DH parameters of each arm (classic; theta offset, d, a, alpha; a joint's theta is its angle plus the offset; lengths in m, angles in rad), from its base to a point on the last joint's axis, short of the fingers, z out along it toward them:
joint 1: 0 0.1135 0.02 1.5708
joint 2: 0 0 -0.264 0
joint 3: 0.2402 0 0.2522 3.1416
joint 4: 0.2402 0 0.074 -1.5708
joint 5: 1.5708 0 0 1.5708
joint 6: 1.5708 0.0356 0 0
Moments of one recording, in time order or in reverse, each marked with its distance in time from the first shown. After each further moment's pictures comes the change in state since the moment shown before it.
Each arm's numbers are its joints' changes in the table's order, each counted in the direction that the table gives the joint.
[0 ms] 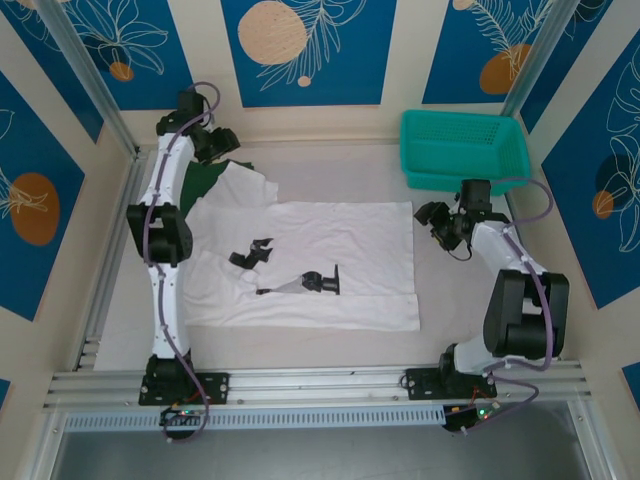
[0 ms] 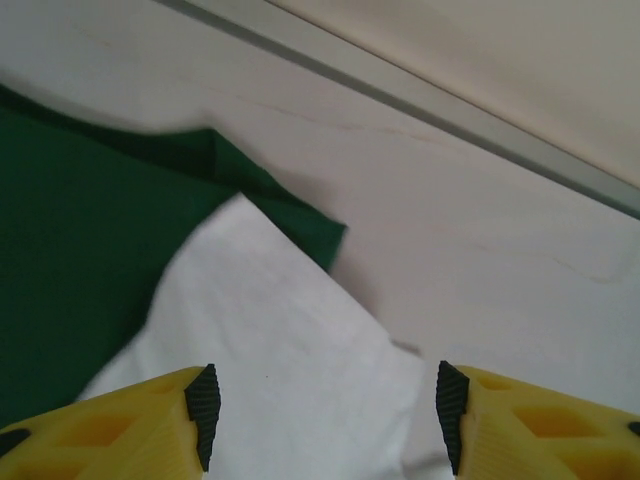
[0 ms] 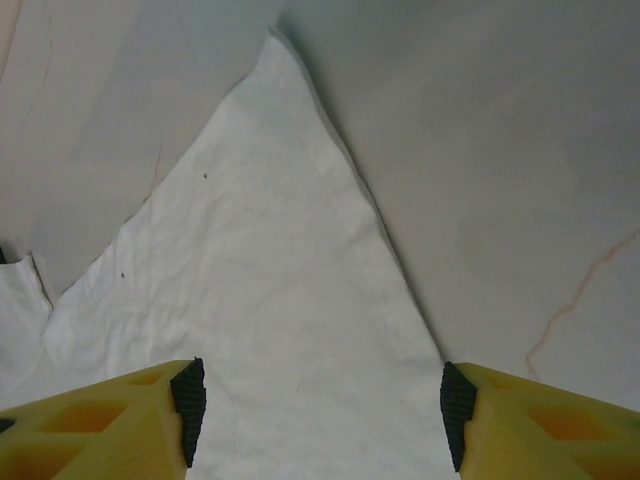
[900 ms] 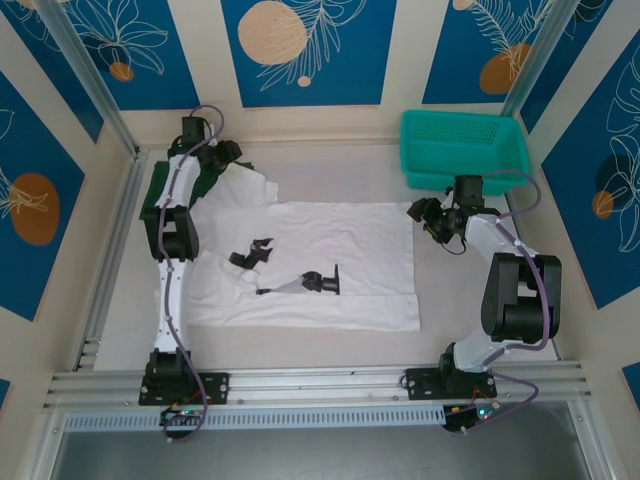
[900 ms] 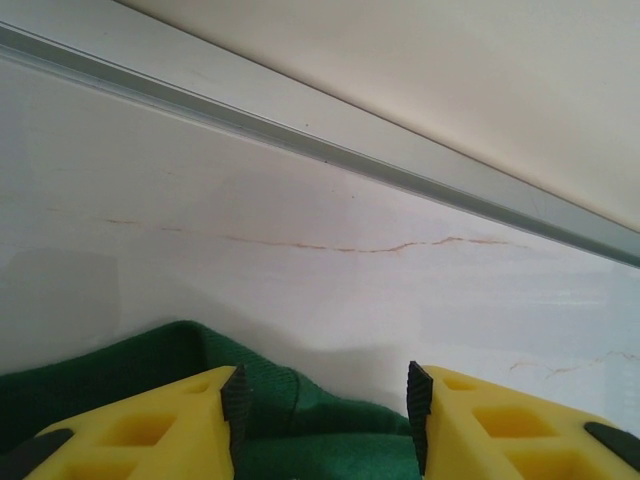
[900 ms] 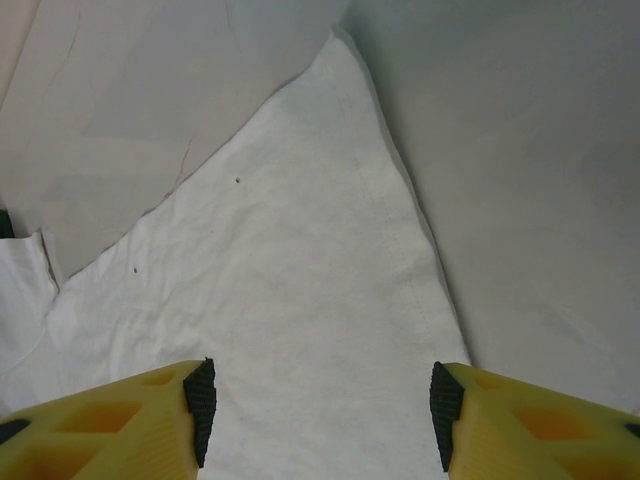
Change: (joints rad) left arm 0.044 -0.316 0.130 -0.326 0.205 0.012; right arm 0.022 -0.083 0.028 -0.072 -0.042 -0.046
